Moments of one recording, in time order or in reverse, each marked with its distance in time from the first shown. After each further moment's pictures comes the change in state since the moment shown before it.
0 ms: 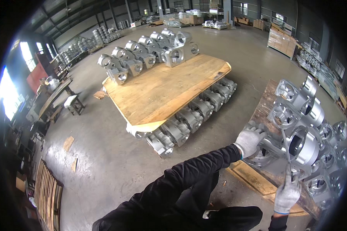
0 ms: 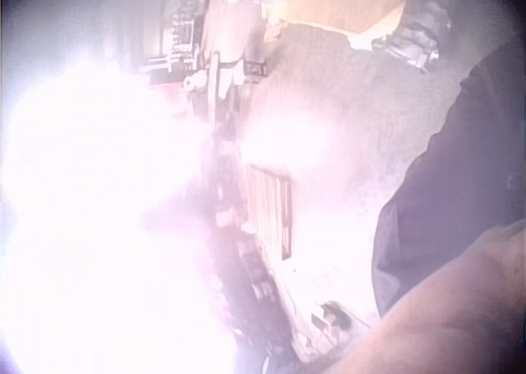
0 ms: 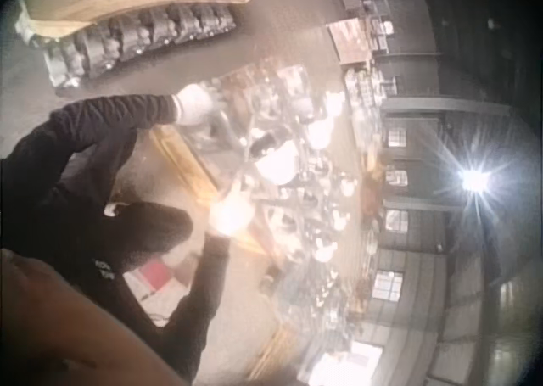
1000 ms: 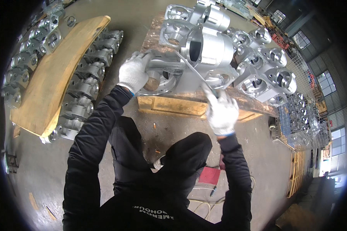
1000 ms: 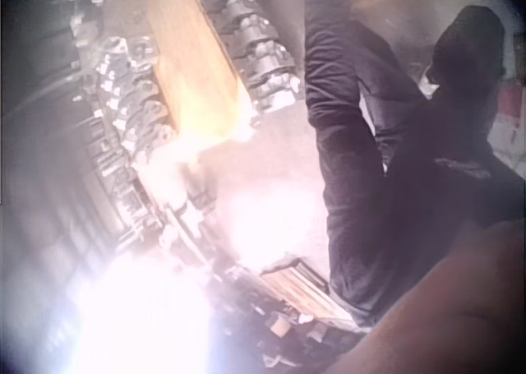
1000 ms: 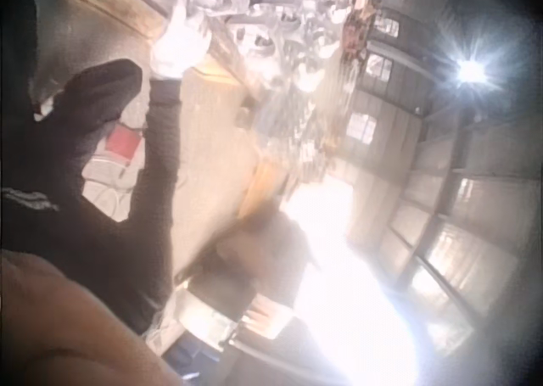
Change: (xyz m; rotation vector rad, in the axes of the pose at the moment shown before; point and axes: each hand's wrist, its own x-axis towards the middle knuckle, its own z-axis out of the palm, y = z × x) left_hand -0.001 -0.001 0.005 0.082 0.094 0.003; right_hand -0.025 0.011 0.009 -0.104 0.179 -0.049
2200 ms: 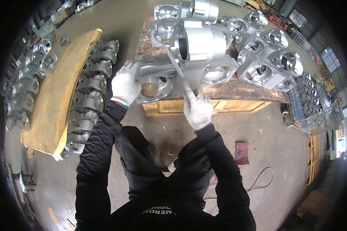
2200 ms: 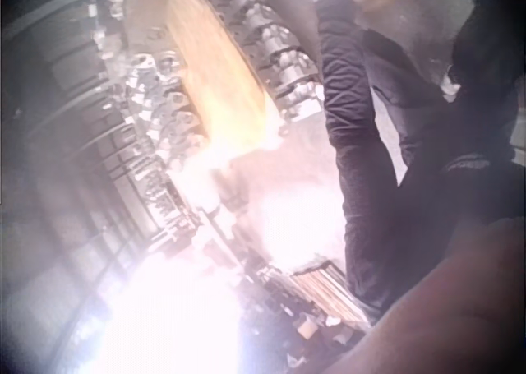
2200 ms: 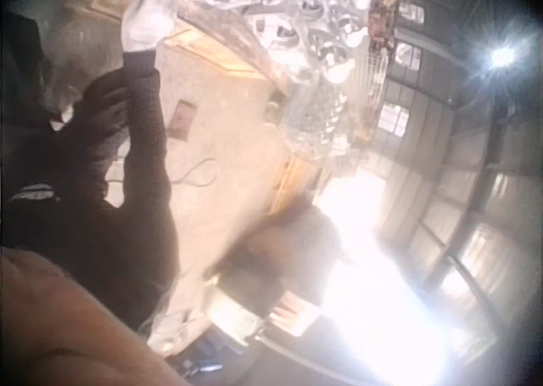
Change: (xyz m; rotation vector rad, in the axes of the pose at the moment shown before) left_hand -0.004 -0.002 0.002 0.035 0.127 0.085; right_hand -0.001 -0.067 0.096 0.384 0.195 0.215
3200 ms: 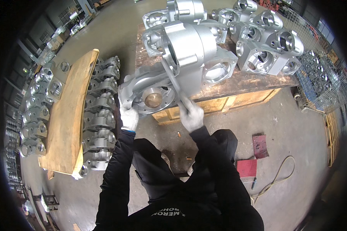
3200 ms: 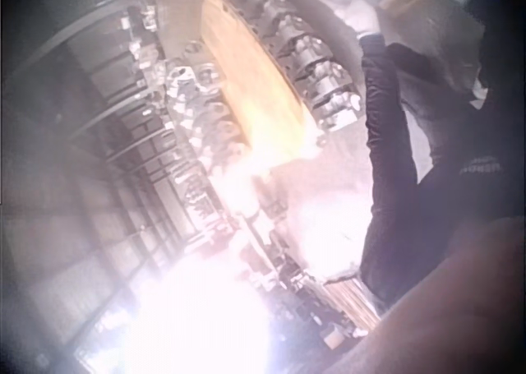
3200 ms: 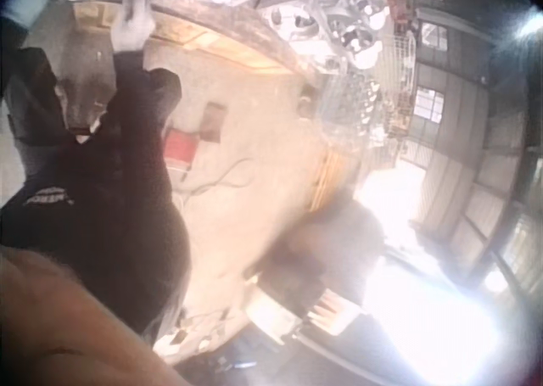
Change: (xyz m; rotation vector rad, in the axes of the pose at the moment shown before) left_hand -0.091 -0.086 0.117 -0.807 0.187 -0.531; right_hand -0.007 -0.026 0.049 0.612 0.204 0.266
